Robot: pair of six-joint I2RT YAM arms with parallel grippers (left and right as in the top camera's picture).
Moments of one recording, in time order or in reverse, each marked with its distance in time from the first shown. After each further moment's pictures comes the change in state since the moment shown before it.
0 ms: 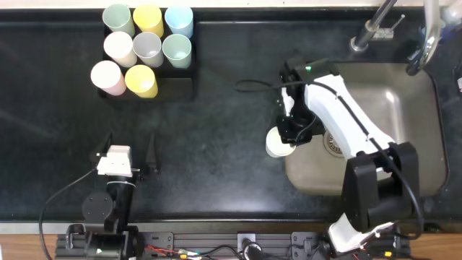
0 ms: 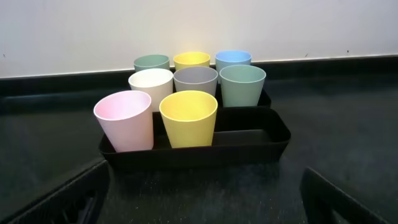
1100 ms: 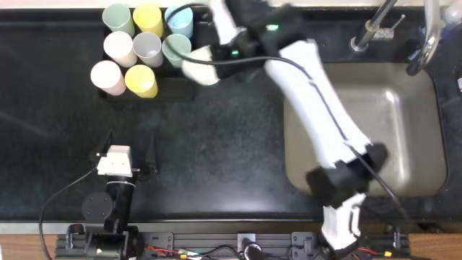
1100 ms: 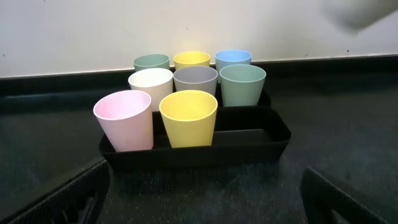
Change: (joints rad) left arm 0.000 0.000 0.000 0.000 0.000 0.000; right arm 0.242 0.256 0.895 0.056 -0.187 0.006
